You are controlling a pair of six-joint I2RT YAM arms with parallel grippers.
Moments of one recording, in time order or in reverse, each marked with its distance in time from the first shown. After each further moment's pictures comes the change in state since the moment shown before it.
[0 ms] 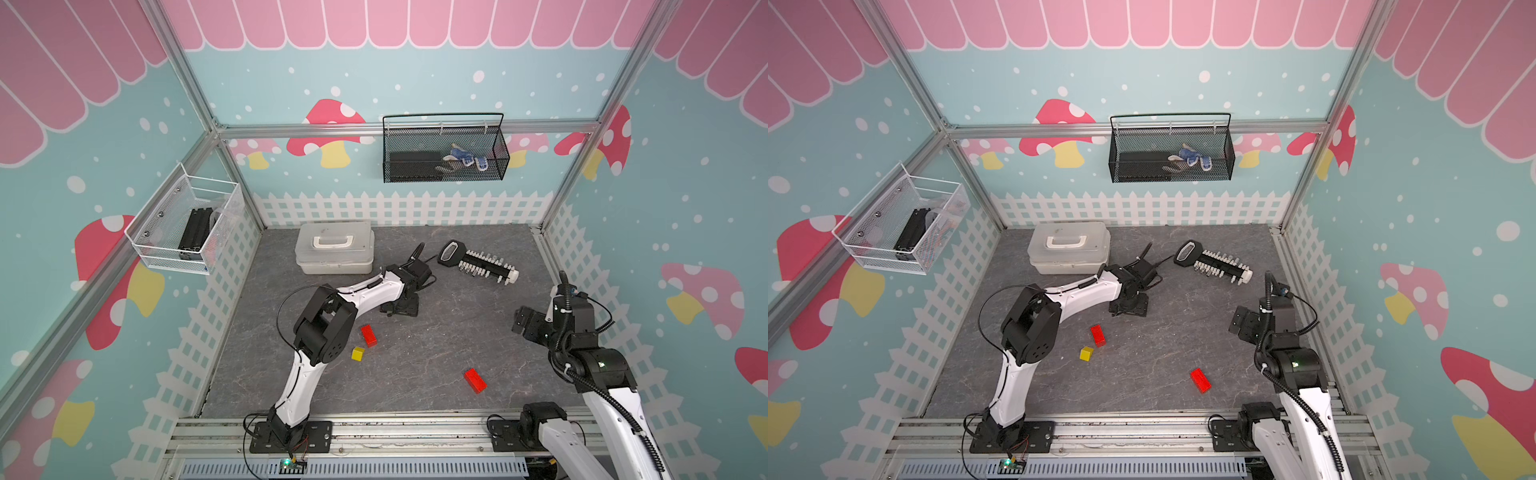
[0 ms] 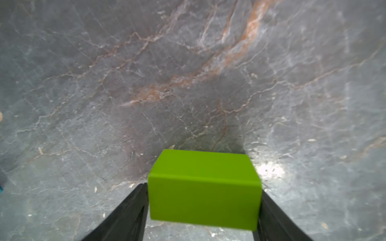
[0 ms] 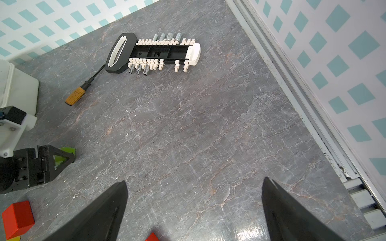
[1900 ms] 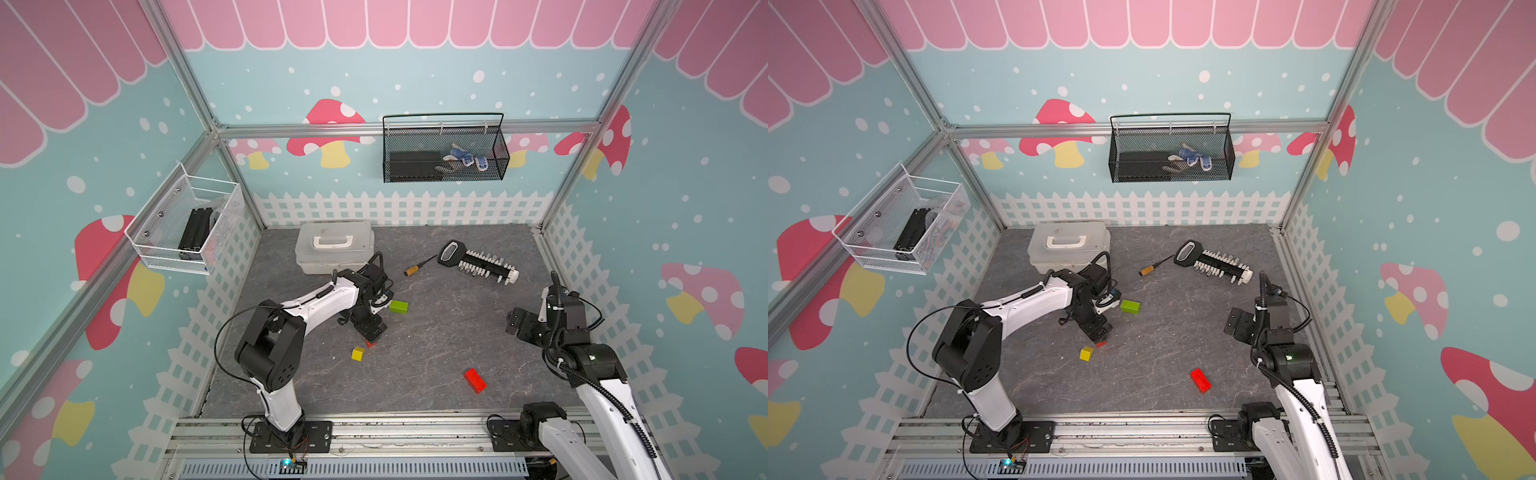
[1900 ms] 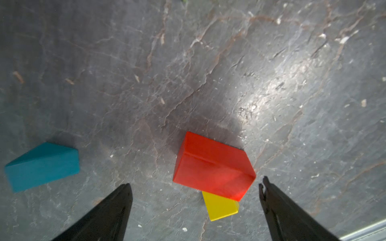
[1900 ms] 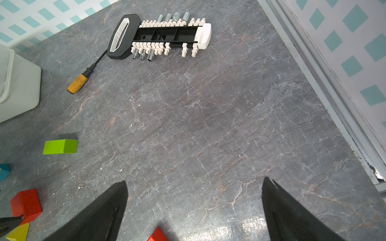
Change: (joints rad) left arm 0.159 -0.370 -0.413 -0.090 0.208 0.805; right arm 0.000 0.033 -0.051 0.040 -0.064 0.016
